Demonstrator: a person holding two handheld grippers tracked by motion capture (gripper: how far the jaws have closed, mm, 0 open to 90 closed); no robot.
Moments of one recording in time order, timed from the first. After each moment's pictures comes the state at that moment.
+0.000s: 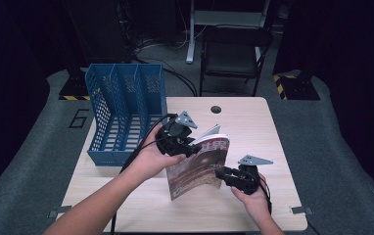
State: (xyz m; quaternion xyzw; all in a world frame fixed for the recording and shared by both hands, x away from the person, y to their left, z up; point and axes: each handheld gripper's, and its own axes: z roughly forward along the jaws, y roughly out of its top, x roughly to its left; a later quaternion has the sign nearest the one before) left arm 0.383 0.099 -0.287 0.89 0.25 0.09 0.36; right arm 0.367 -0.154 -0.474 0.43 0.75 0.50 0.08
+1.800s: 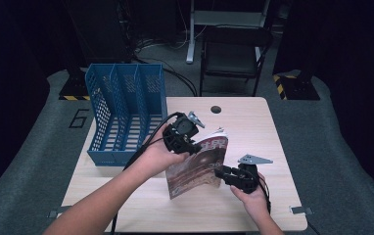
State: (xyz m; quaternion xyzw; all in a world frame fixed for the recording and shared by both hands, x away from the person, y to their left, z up) left arm 0.389 0.084 -0.285 0.92 0.26 0.08 0.30; right arm 0.371 -0.154 -0.476 0.43 0.75 0.50 0.07
